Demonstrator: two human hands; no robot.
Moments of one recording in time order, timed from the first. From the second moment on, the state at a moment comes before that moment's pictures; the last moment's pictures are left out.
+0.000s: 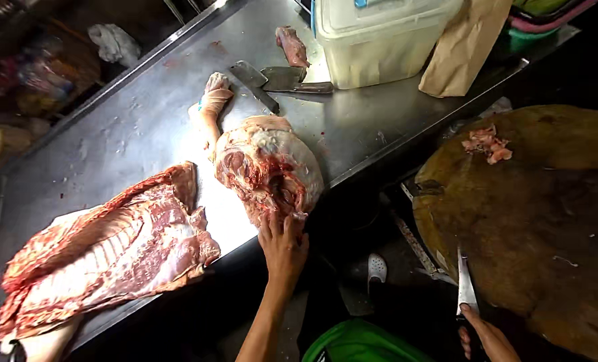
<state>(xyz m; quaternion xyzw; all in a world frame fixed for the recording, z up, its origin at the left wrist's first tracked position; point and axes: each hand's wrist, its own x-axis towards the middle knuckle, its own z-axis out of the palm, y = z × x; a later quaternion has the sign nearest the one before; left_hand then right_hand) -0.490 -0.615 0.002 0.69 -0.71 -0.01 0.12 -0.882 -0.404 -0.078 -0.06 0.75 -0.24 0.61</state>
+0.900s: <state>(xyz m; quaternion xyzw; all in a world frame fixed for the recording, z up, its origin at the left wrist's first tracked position) -0.440 -0.615 -0.013 0.67 -0.68 -0.12 0.28 -0.821 -0.365 -0.056 -0.32 0.71 -0.24 0.58</state>
